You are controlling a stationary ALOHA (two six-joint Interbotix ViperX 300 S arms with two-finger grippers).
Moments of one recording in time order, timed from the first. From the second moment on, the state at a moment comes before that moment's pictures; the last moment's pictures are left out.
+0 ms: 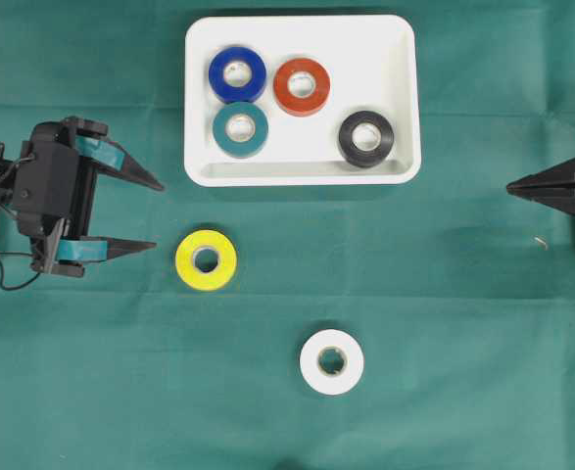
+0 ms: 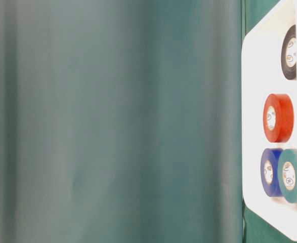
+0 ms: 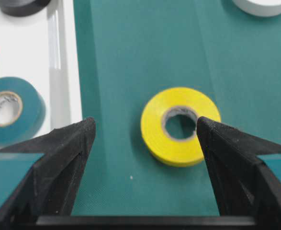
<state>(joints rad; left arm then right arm) -0.07 -0.55 1.09 -0.02 0.01 0.13 -0.08 -1.18 1.59 -0.05 -0.12 0.08</state>
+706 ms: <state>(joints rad) -0.09 -0.55 1.10 -0.02 -0.02 0.13 -0.08 -1.18 1.59 -0.05 -0.12 0.08</state>
